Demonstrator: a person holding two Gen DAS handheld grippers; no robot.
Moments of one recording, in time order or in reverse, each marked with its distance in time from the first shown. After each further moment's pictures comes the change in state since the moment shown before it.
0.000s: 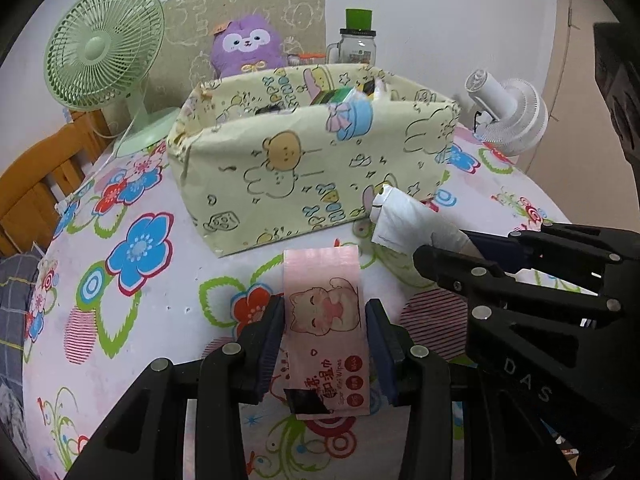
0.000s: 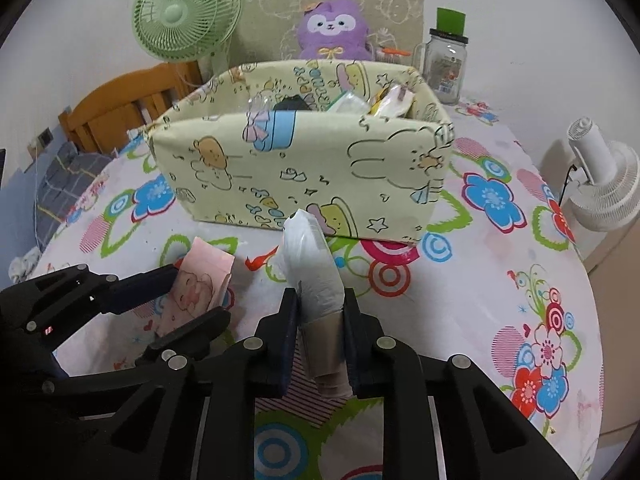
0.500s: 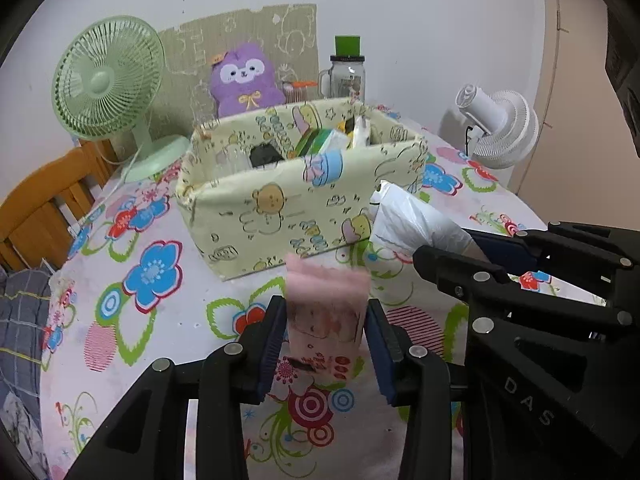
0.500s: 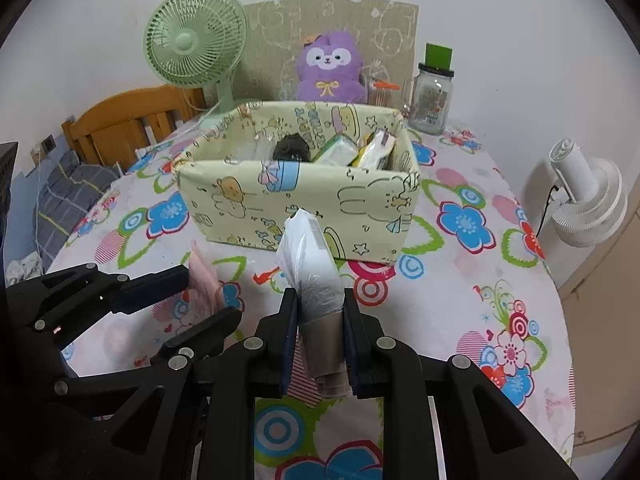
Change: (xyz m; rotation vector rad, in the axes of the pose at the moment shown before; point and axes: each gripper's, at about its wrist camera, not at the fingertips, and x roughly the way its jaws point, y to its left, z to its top) left arm -0.035 -0.016 0.009 0.025 -0.066 0.022; right arm -0.045 0.003 0.002 -0.019 -0.081 -0.033
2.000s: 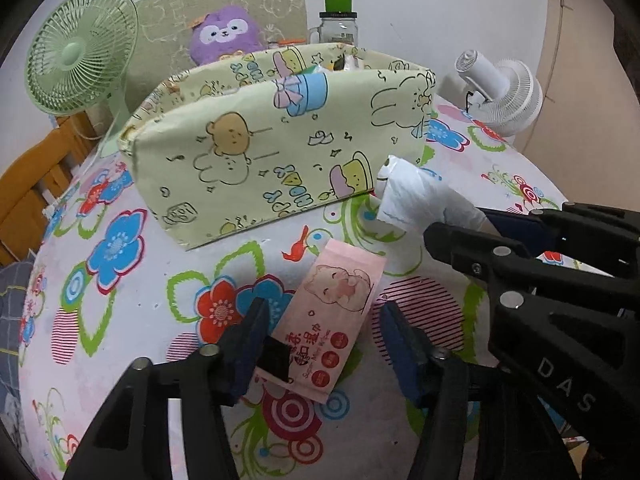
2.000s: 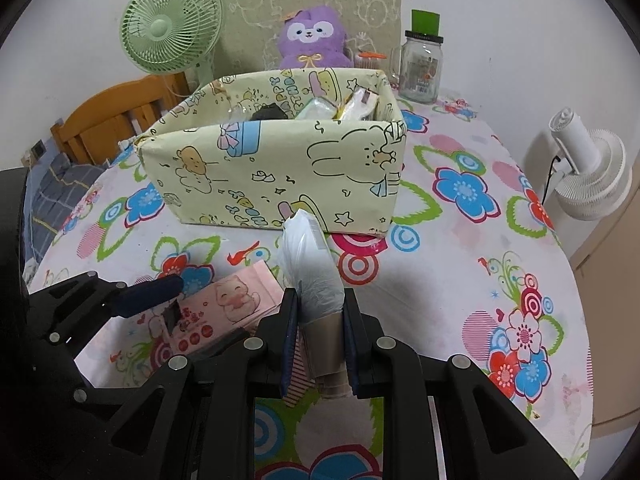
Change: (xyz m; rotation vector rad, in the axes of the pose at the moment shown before) left arm 0.051 -0.006 -0.017 0.009 0.122 -0.032; right arm 0.031 -0.017 -0.012 0.055 0.072 0.005
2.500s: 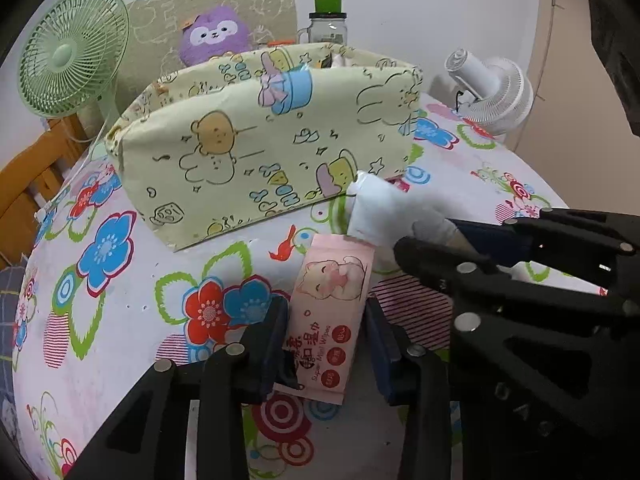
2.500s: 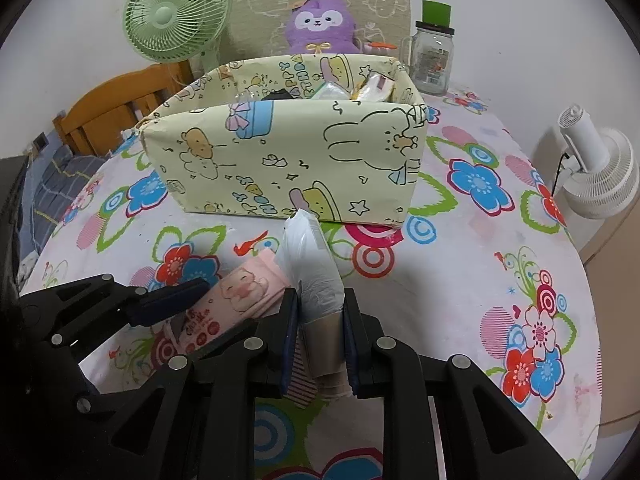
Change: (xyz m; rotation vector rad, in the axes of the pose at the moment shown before) left arm -0.003 -0.004 -0.001 0.022 -0.017 -0.021; right arm 0.010 0.007 -0.002 -0.013 0.025 0.013
